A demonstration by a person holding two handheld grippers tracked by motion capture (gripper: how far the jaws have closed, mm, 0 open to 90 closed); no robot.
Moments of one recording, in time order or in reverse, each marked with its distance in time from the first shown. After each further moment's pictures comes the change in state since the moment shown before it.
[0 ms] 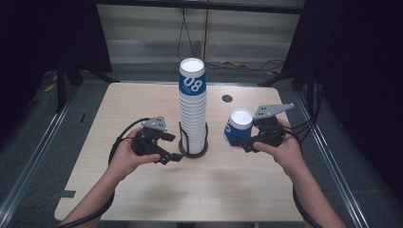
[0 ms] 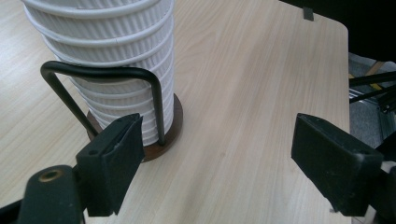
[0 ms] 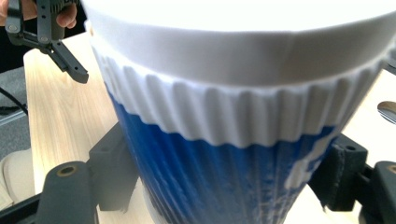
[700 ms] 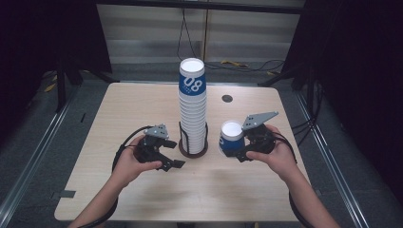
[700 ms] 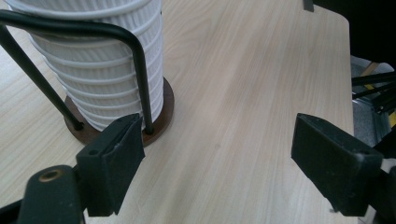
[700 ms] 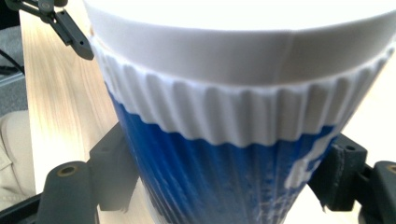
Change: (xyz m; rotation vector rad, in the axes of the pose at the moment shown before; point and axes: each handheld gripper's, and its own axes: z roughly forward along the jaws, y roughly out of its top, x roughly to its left) left arm -0.003 -0.021 0.018 -0.004 -0.017 -0.019; right arm 0.012 -0.013 0.024 0.127 0.036 -0.060
